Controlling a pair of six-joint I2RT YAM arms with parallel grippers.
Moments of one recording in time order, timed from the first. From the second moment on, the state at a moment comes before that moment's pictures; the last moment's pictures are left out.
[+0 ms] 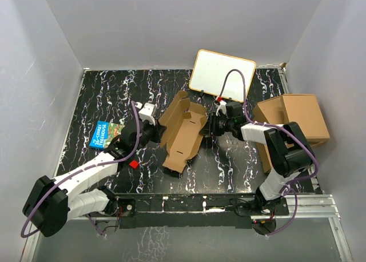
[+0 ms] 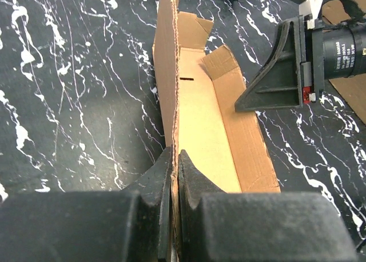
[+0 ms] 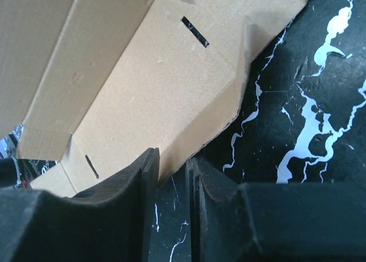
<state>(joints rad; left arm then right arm) -0.65 1.08 0.53 0.23 -0.03 -0.32 0.31 1.68 0.76 0.22 -0.58 0.43</state>
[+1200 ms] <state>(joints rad) -0.64 1.03 0.57 0.17 0.06 0.15 0.11 1.60 0.97 -0.14 -1.12 -0.48</state>
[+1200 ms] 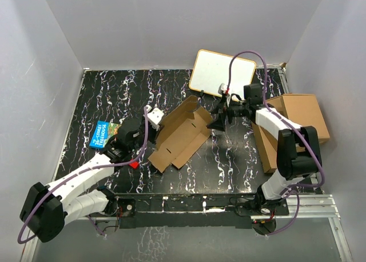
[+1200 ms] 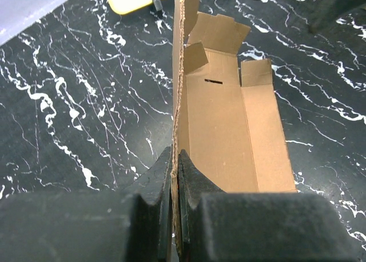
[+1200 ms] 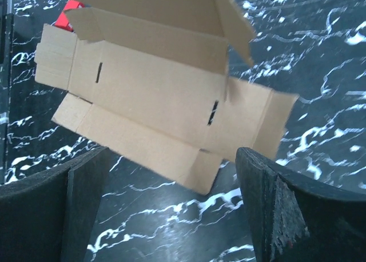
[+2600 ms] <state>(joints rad) -0.57 0.99 0.75 0.02 0.27 0.27 0.12 1.64 0.88 0.40 -0.98 -0.19</state>
